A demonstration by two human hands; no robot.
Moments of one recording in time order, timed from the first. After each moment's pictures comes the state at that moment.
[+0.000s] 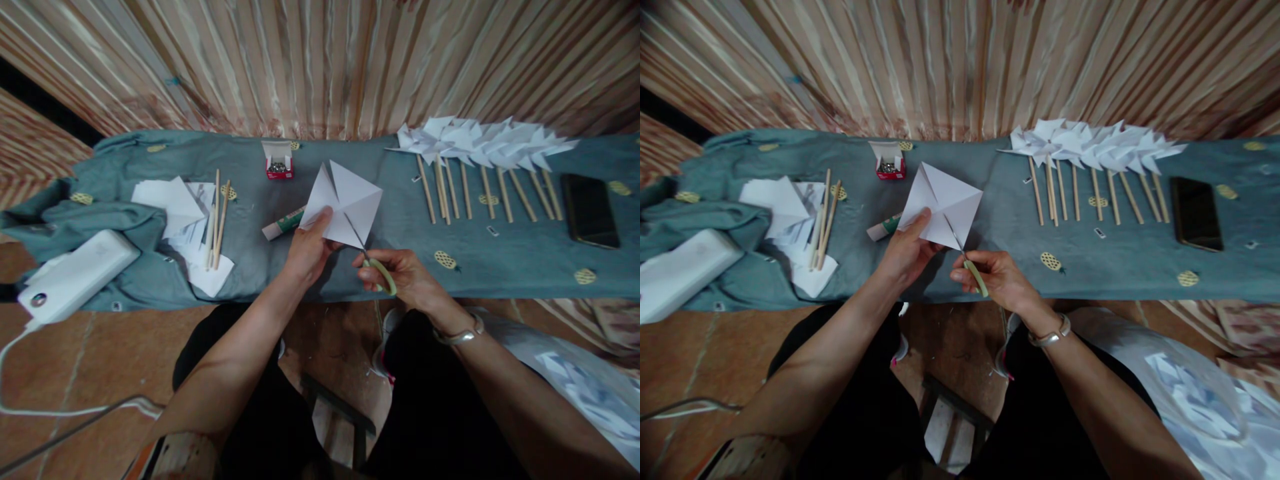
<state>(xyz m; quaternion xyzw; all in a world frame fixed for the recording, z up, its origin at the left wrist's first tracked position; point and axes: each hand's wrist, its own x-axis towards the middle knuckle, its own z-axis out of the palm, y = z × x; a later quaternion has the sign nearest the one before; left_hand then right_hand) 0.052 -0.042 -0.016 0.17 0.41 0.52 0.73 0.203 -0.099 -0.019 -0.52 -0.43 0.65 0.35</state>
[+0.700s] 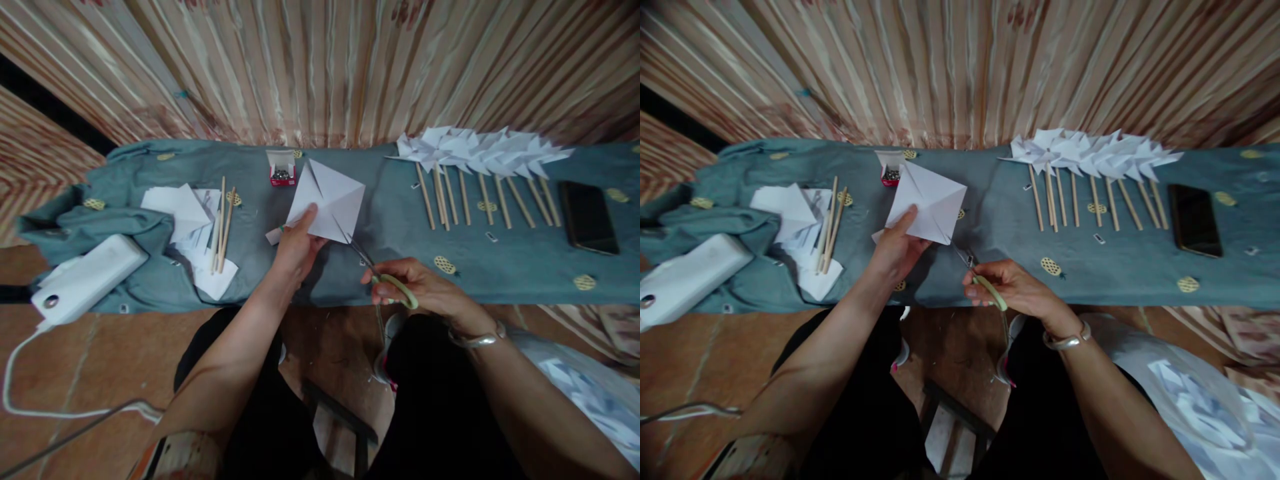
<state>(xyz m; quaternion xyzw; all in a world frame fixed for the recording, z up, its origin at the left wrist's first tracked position) 0.037 -0.028 -0.010 0.16 0.42 0.56 0.70 0.226 -0.106 0.004 -0.49 -0.45 0.71 0.24</state>
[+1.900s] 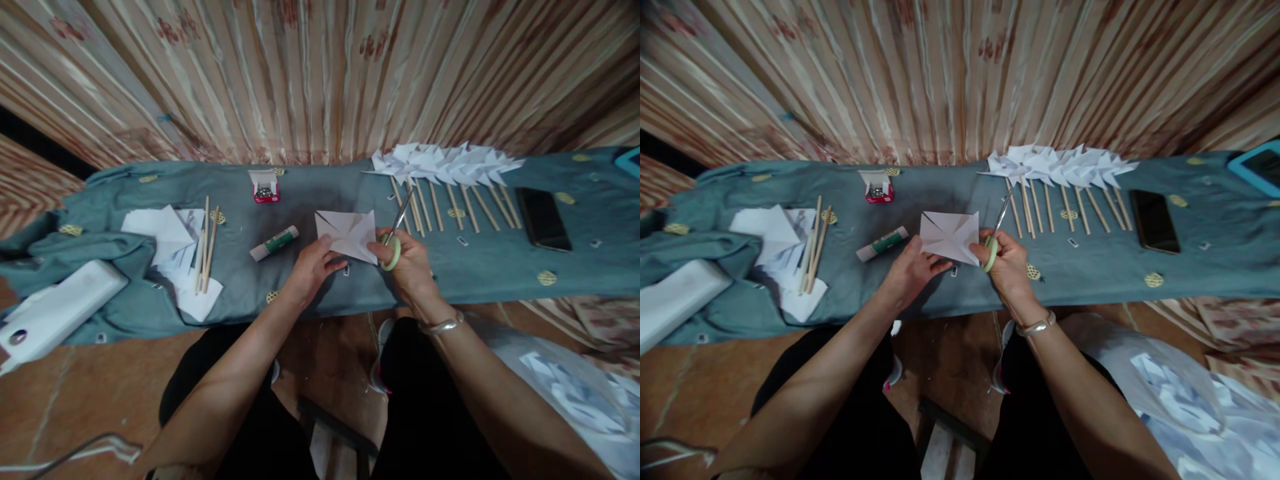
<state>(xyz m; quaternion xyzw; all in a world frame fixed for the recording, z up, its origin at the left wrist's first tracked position) 0.056 -0.049 -0.022 0.30 0.33 0.44 0.78 0.220 -0.072 -0.022 -0.59 -0.32 0.45 0.59</state>
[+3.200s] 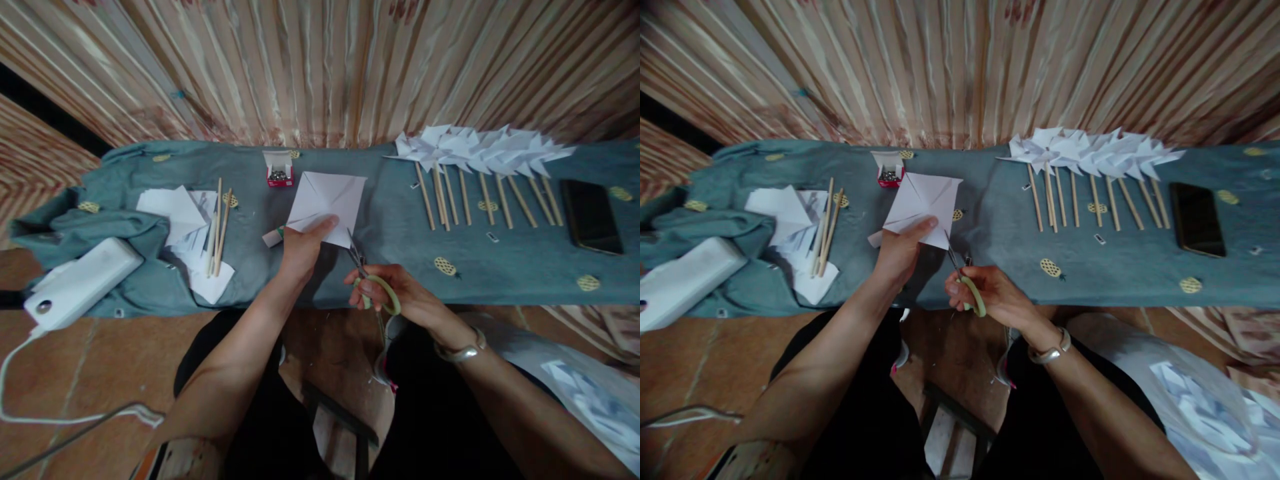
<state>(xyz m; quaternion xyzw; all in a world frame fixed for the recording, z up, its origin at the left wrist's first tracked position) 0.048 -0.026 -0.030 0.35 0.45 0.58 0.58 0.197 -0.106 0.001 -0.46 -0.46 0.69 0.30</state>
